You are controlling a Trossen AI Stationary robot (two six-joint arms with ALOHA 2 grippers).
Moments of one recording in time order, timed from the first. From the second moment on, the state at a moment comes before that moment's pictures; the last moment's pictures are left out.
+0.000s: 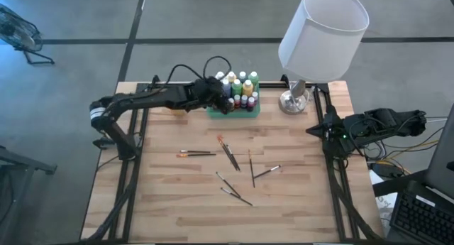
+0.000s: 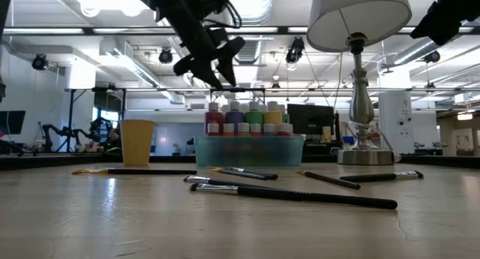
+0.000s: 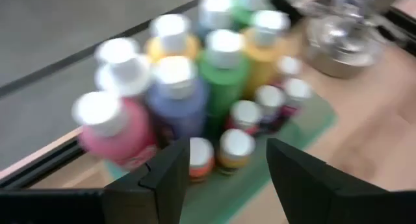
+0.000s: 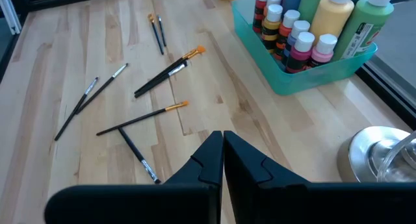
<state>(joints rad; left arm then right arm) 0.34 1.60 1.31 -0.40 -0.37 -0.41 0.24 0.40 0.75 -0.99 0.37 0.39</state>
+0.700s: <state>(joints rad) 0.25 1.68 1.31 -0.30 -0.16 -0.29 0.24 0.40 0.75 -0.99 0.37 0.39</state>
